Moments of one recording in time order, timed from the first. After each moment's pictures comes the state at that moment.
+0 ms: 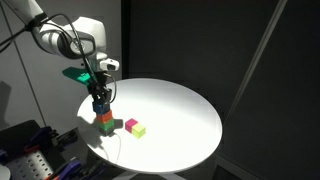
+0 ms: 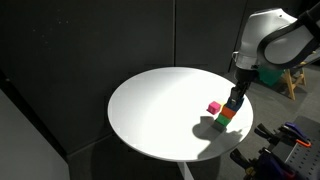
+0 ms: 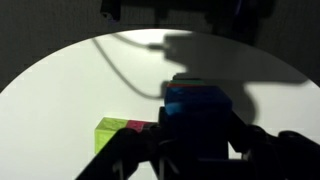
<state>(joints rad) 0.00 -0.13 0.02 -2.74 -0.08 2.57 0.03</state>
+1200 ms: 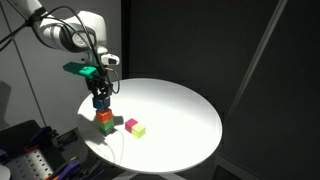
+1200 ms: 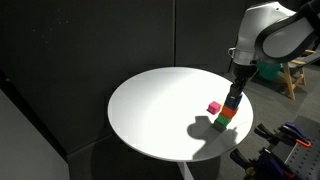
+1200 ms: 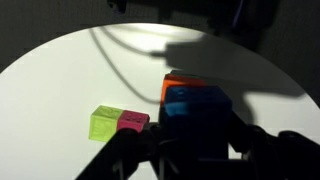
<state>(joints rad) 0.01 -0.15 0.03 -2.69 -0.09 2.50 -0.03</state>
